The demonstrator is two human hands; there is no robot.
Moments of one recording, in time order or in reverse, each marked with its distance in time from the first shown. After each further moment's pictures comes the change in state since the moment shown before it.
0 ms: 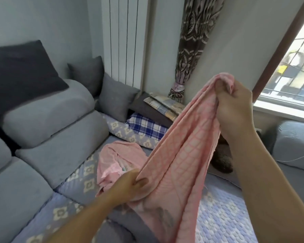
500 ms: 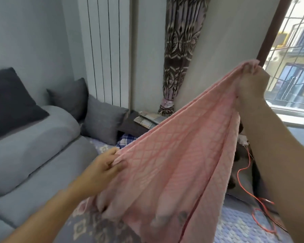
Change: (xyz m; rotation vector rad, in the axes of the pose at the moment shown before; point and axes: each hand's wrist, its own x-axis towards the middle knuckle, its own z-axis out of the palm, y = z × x) left_hand 0.092 0.019 -0.164 0.003 0.159 0.390; right_hand 0.188 0.045 0.000 -0.149 0.511 0.111
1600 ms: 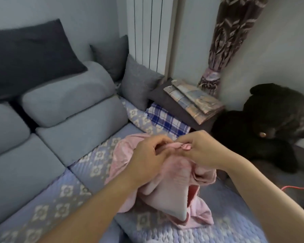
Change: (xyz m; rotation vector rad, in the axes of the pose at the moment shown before) left_hand 0.098 0.061 0.219 -0.085 0.348 -0.395; right_hand -0.068 0.183 0.012 -0.302 -1.645 -0.543
